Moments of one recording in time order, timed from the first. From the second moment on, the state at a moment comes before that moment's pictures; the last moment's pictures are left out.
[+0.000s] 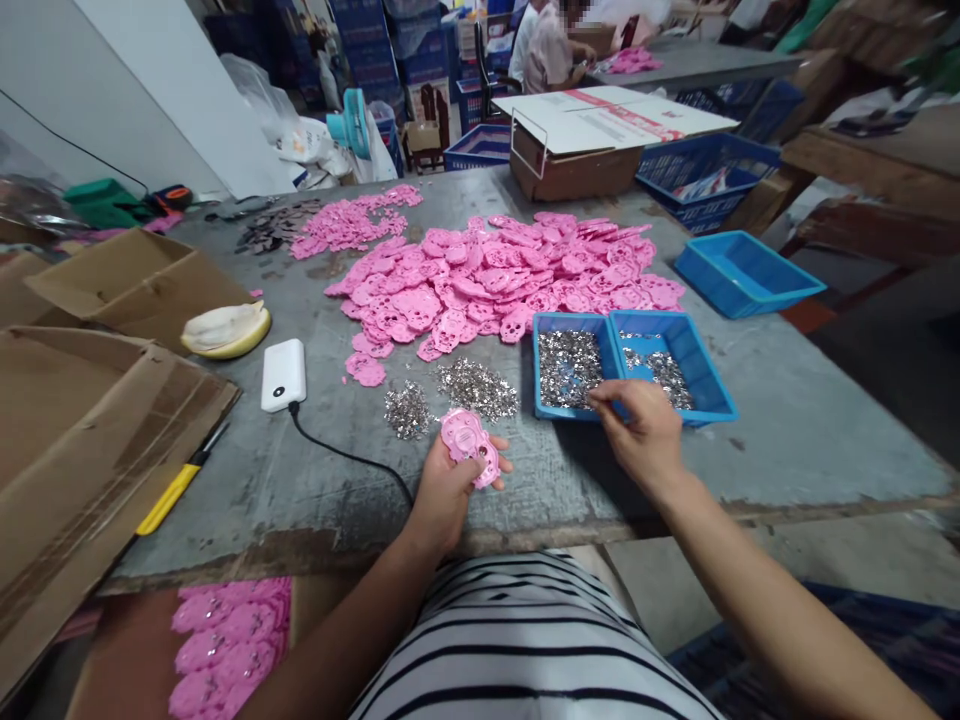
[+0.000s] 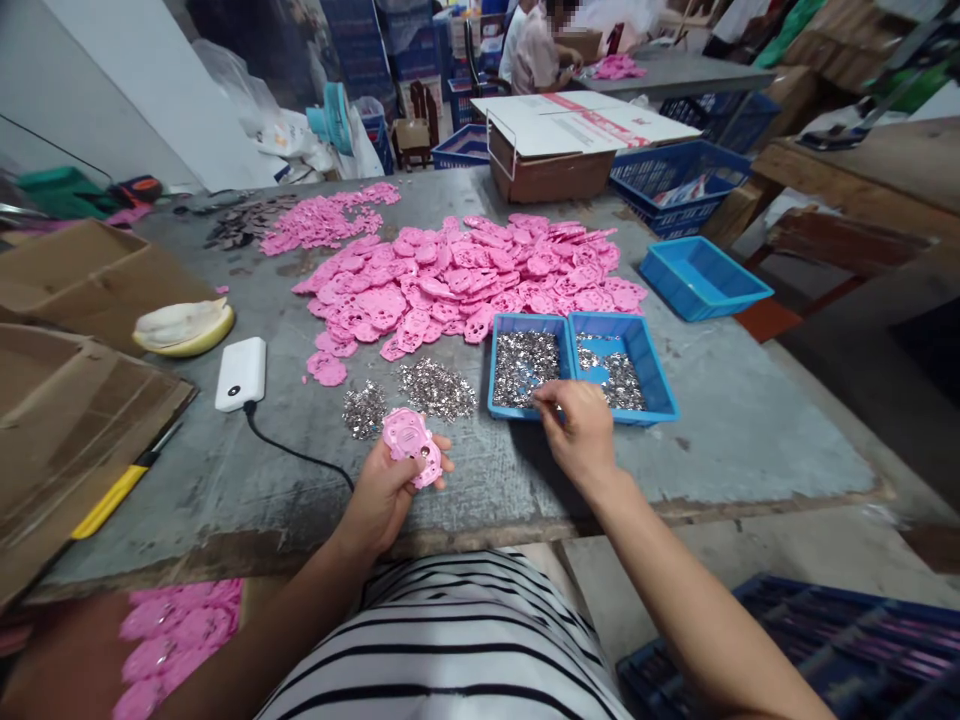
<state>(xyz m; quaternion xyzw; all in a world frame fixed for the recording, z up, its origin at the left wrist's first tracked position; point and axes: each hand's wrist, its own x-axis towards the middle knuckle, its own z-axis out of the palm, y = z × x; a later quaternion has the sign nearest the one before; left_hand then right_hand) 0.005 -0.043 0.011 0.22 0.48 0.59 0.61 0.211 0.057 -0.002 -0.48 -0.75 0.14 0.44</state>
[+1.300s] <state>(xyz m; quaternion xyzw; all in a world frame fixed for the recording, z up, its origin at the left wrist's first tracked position) 0.011 -0.035 0.017 0.17 0.47 0.60 0.63 0.128 0.012 -0.012 -0.33 -0.53 0.64 0.46</state>
